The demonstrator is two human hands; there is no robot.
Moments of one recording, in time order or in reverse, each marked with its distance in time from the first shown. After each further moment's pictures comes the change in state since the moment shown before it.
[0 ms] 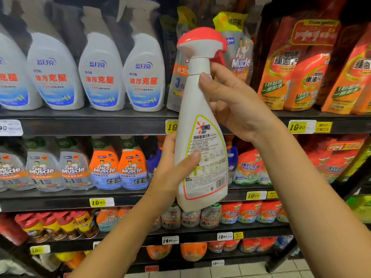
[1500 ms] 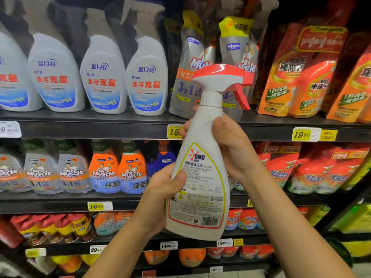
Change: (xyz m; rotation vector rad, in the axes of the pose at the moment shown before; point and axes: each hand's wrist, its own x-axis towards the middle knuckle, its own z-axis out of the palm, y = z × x) left_hand -0.014 -0.011 -0.024 -0.188 -0.041 -0.221; right_hand -0.022 0.063 0.005 0.351 -0.035 -0.057
